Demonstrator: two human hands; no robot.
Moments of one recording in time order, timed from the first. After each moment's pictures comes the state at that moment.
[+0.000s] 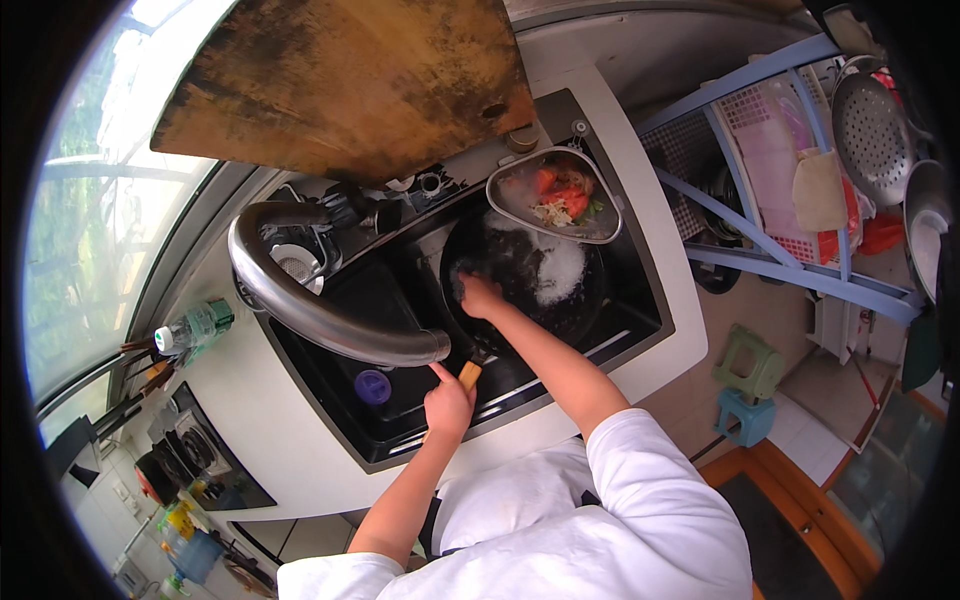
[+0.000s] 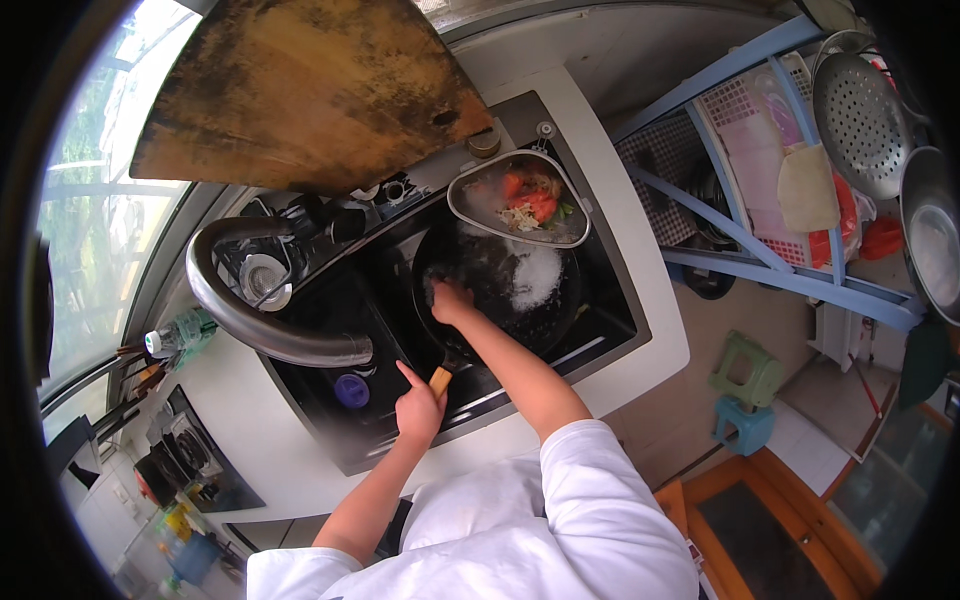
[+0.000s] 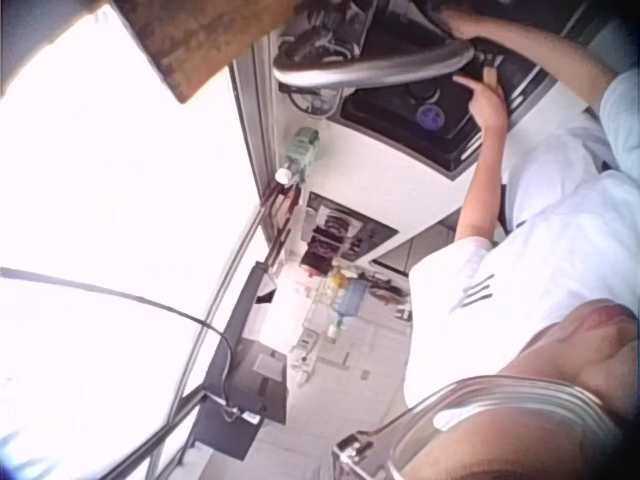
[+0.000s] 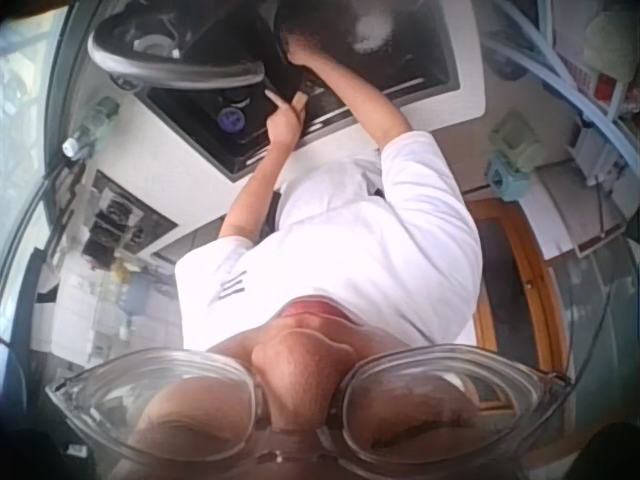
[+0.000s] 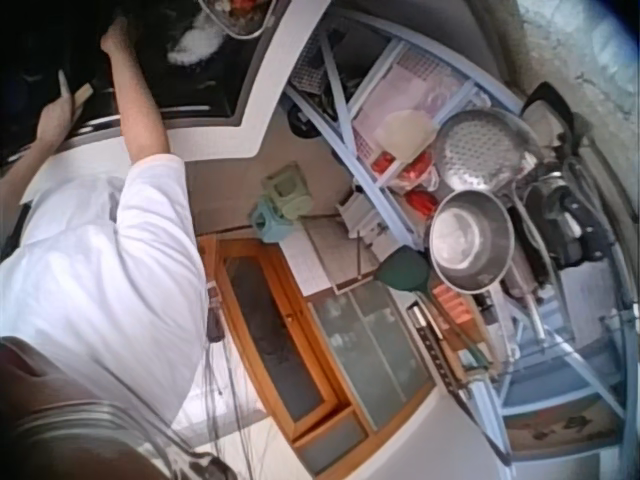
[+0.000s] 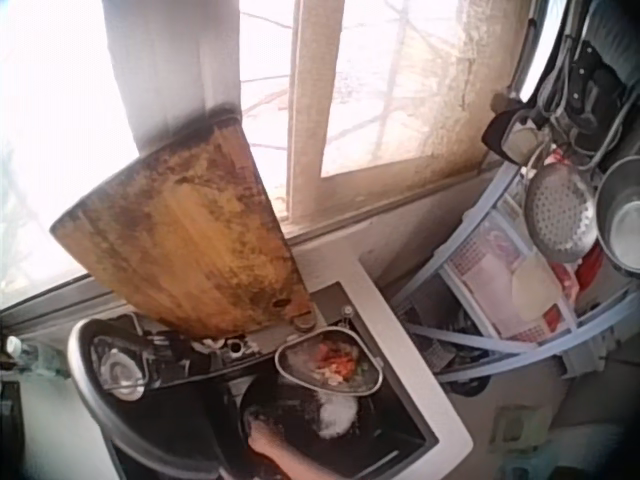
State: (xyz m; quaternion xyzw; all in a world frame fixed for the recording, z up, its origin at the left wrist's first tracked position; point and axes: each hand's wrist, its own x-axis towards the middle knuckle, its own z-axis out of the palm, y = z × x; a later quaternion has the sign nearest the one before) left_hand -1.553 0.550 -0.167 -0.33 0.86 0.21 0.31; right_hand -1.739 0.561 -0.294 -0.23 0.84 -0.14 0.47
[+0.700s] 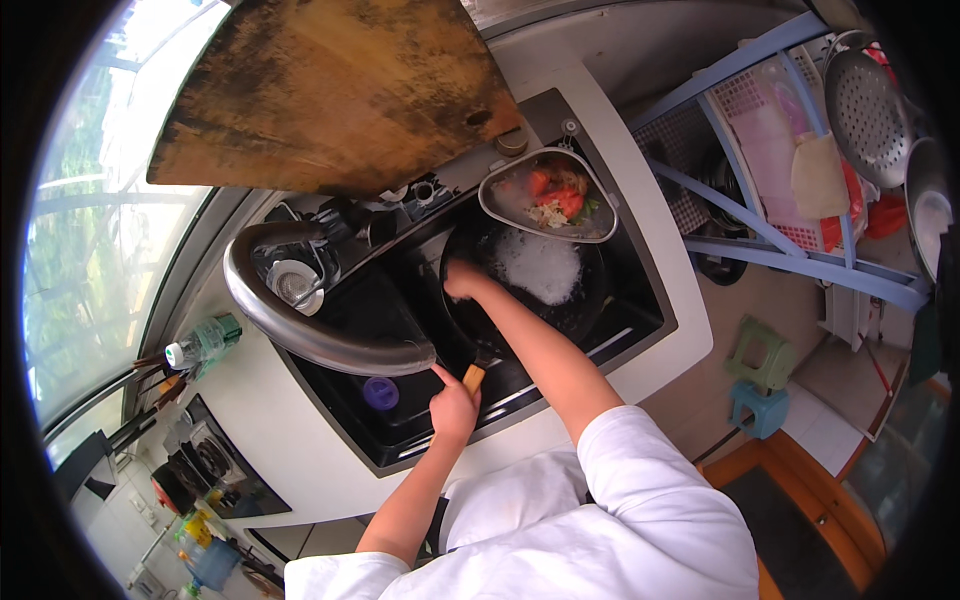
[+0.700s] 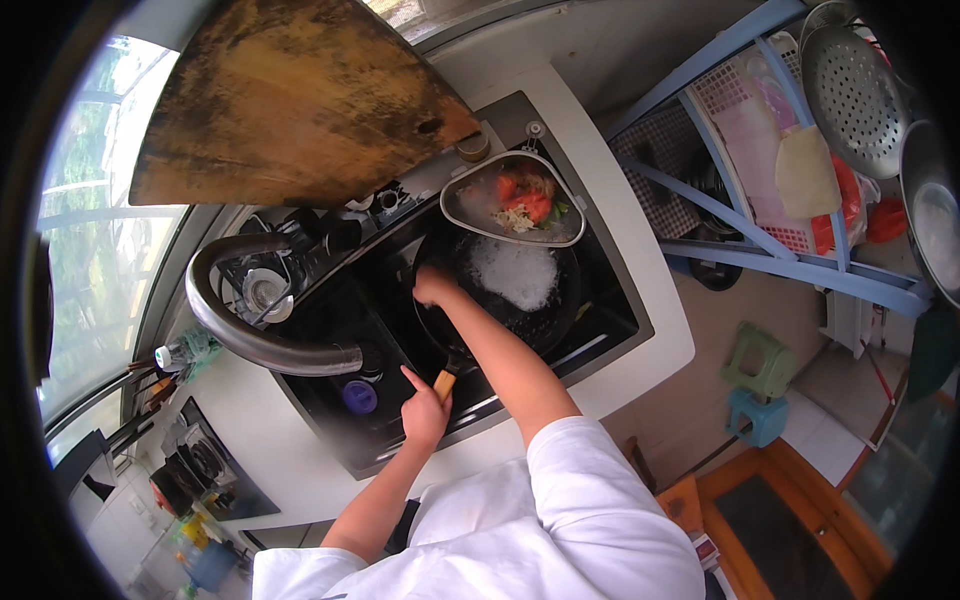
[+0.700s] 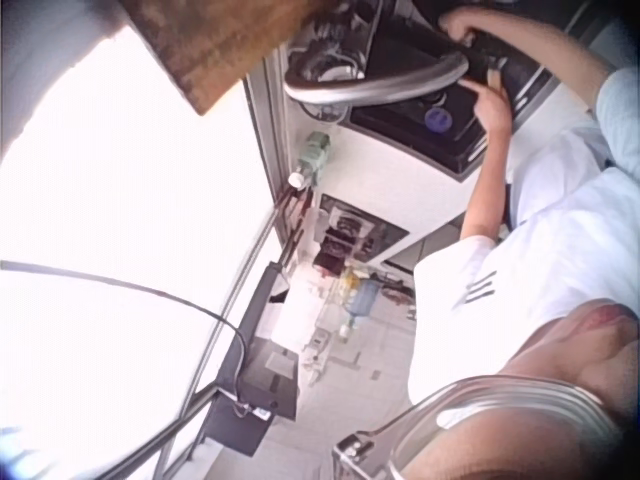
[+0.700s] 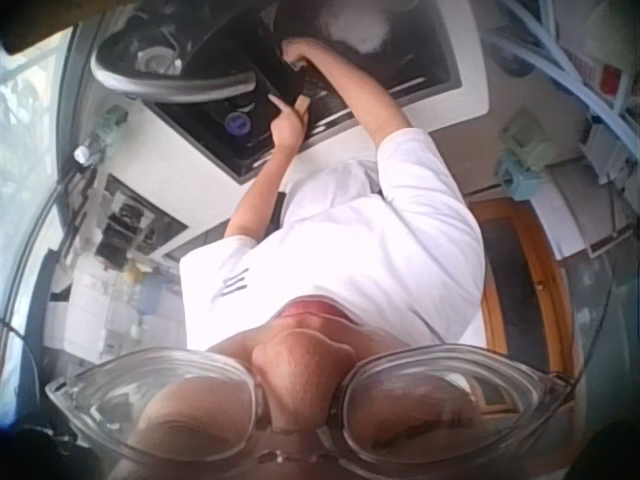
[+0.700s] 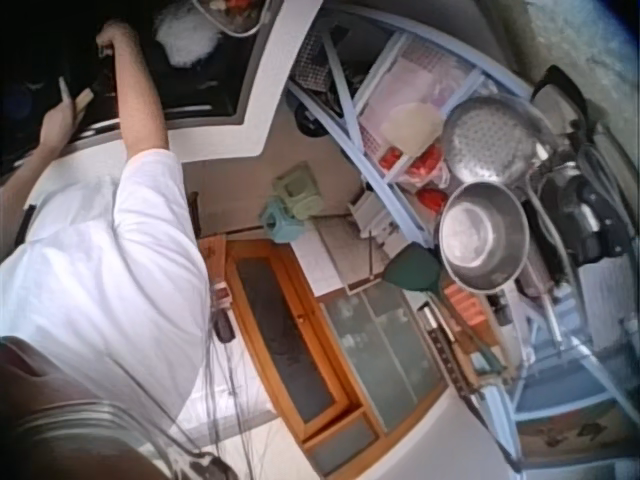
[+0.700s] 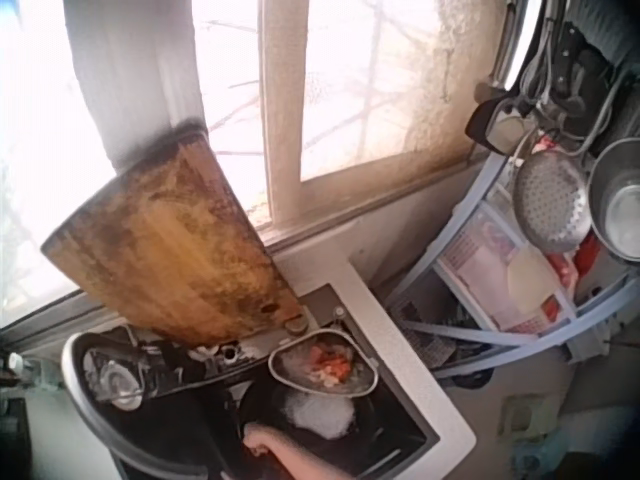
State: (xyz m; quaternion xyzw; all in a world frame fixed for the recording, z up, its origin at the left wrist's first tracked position) left_hand -1.543 0.551 -0.178 -0.31 0.89 0.18 0.27; right_hand -1.769 0.518 -0.324 -0.32 0.79 -0.21 0.48
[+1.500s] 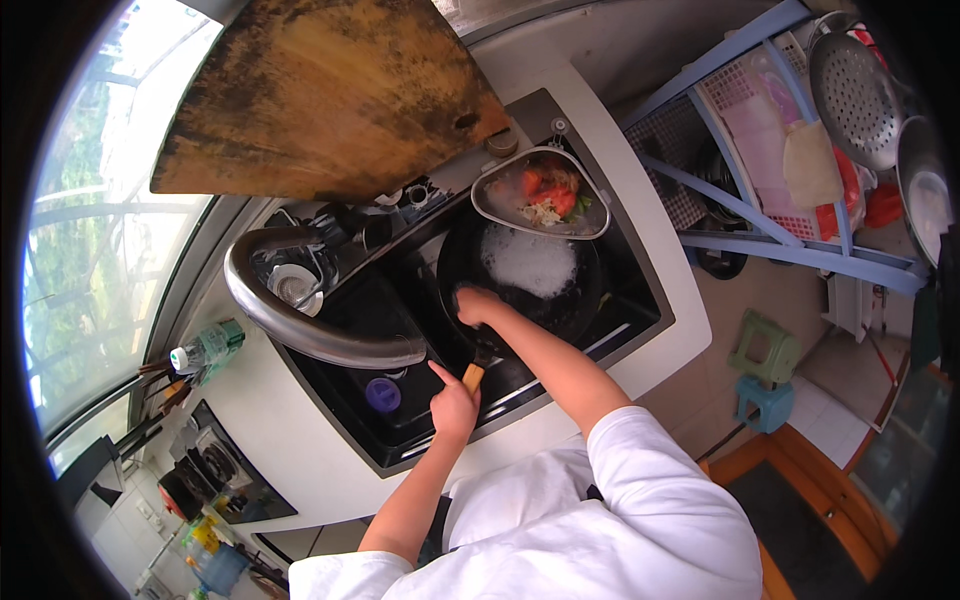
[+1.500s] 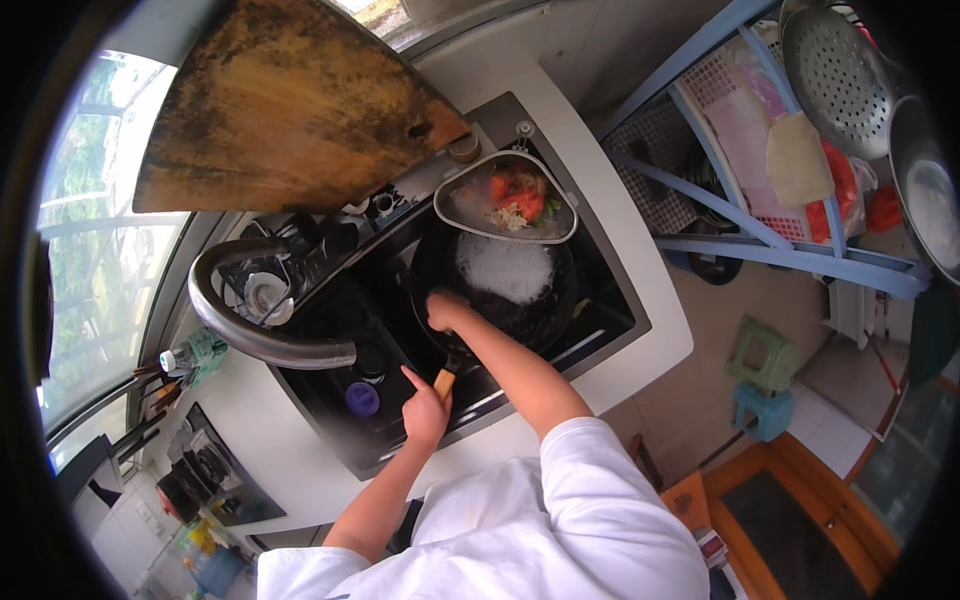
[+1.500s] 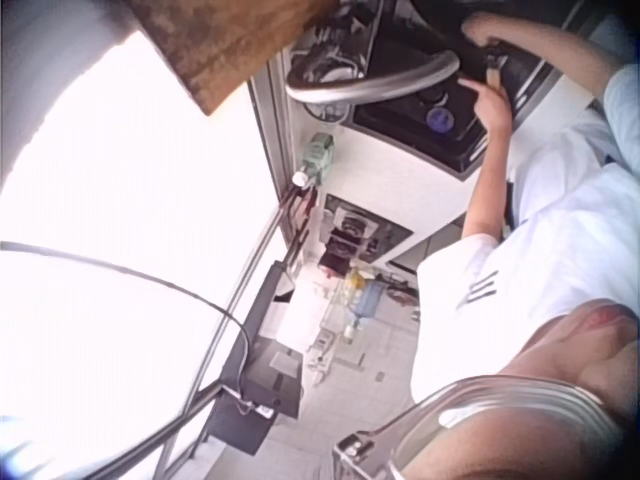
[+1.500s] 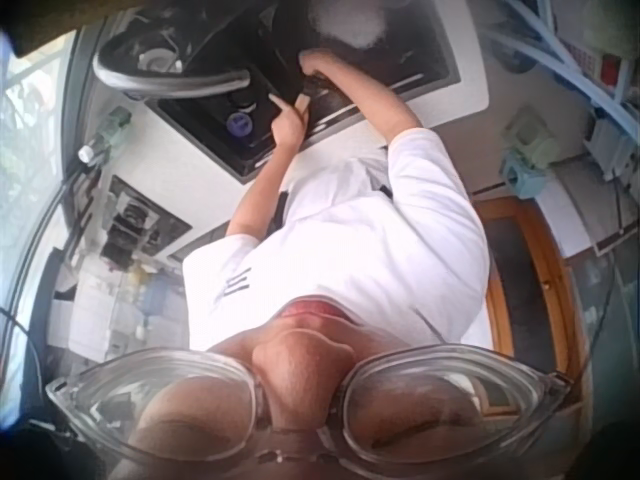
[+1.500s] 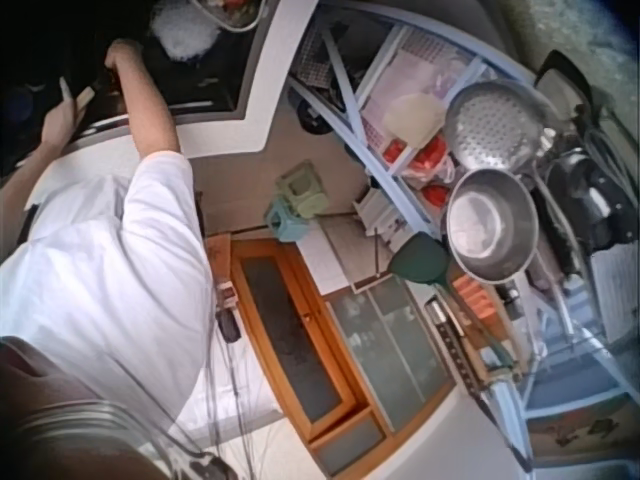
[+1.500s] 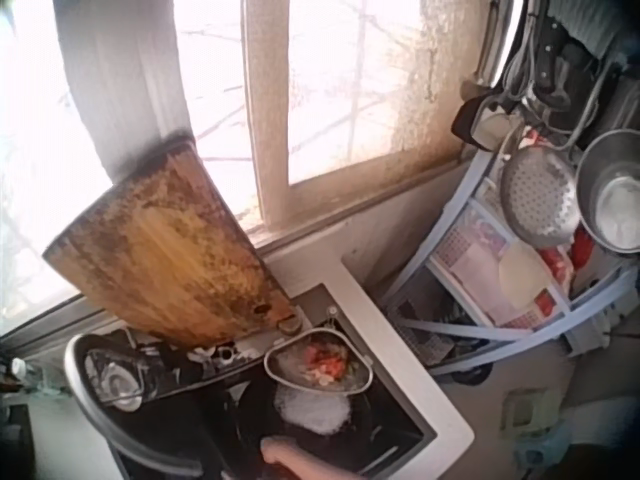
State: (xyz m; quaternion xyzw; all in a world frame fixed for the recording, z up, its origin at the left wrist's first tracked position) left_hand -1.546 0.552 -0.178 -0.32 0.89 0.18 0.28; right_hand -1.741 0.559 -0.289 -0.29 0.79 -0.14 0.52
